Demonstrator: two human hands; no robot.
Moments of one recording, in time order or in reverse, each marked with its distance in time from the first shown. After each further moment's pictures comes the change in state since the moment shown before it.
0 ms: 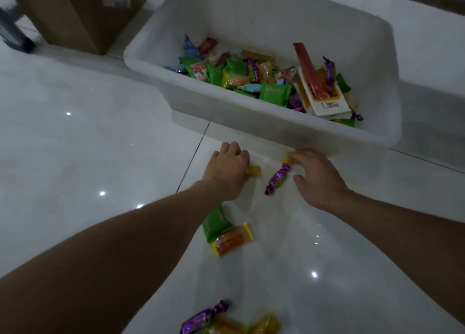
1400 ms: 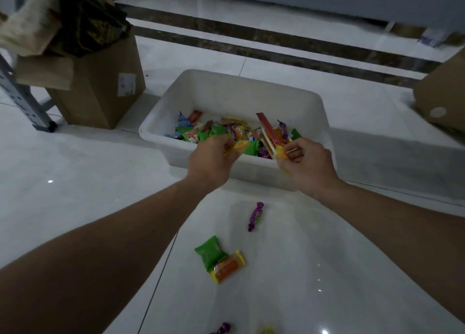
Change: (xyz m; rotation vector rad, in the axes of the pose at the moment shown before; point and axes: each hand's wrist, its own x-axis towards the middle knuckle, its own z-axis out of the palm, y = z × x) left_hand -0.024 0.025 -0.147 -0.462 0.380 -0.060; right_hand -0.037 -0.075 -0.112 0.430 0.459 0.059
